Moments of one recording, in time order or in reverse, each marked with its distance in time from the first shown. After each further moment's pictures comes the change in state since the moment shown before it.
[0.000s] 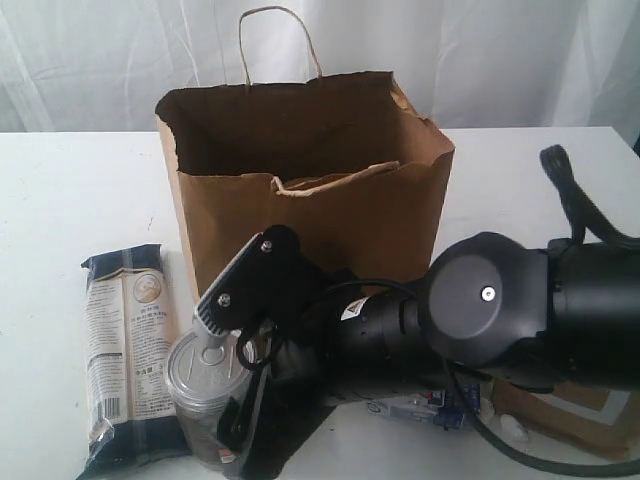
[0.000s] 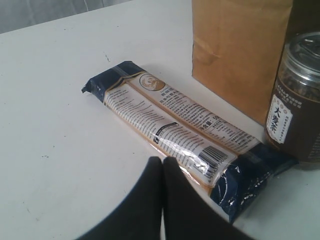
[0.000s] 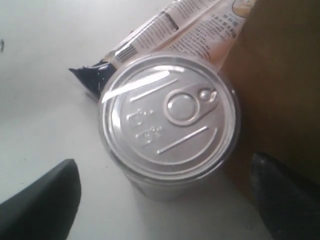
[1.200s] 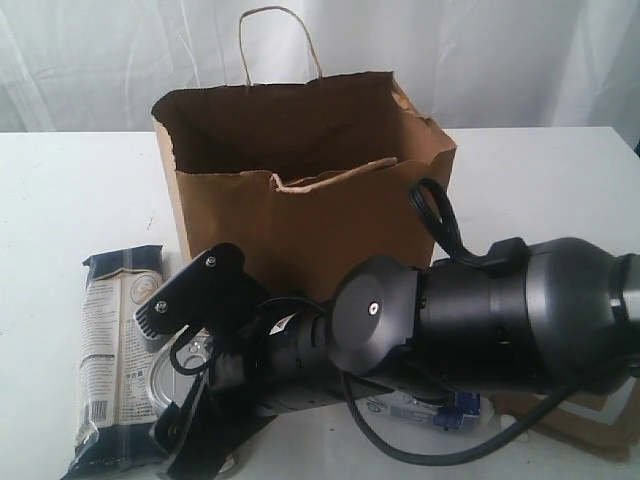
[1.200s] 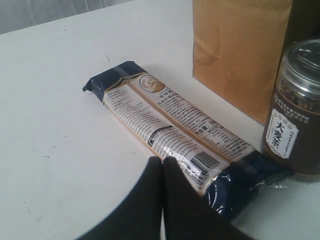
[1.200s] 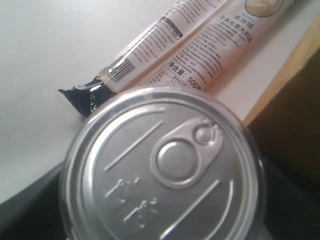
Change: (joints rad) left arm 0.000 0.000 0.000 0.003 0.000 0.000; right arm 0.073 0.179 -0.113 0.090 -0.072 0.053
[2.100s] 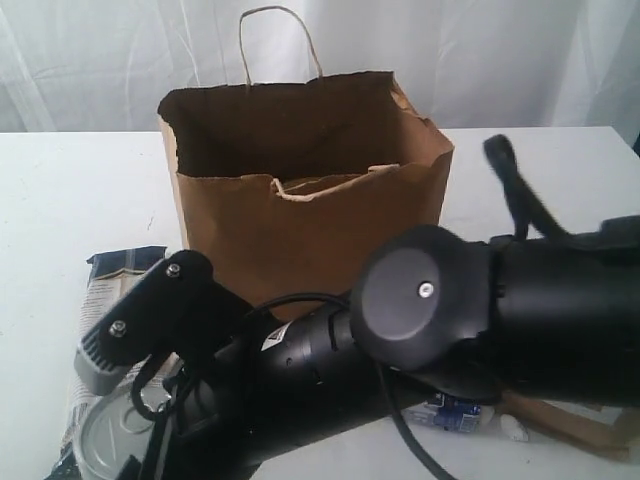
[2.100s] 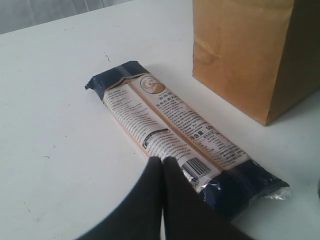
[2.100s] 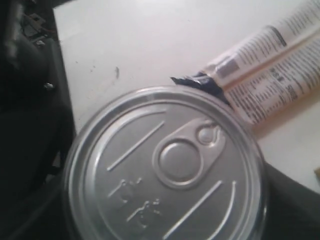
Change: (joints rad) left arm 0.000 0.000 0.000 0.000 0.000 0.000; right arm 0.045 -0.147 -0.002 0.033 0.246 -0.036
